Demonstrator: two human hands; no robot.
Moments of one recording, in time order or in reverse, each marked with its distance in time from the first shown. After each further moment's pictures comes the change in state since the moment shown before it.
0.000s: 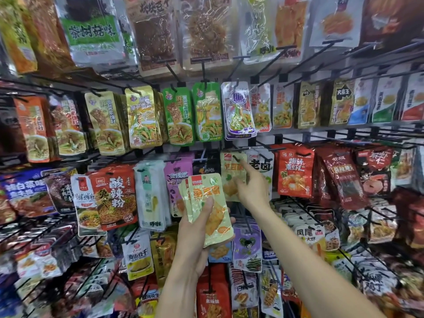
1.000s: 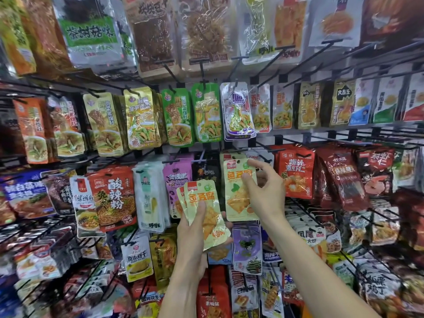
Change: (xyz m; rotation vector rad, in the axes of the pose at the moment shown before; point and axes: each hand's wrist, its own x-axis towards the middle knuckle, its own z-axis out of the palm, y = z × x) left_hand 0.008 -0.013 -0.001 -0.020 0.084 0.024; right_hand -0.018 0.007 -0.023 0.307 0.174 -0.067
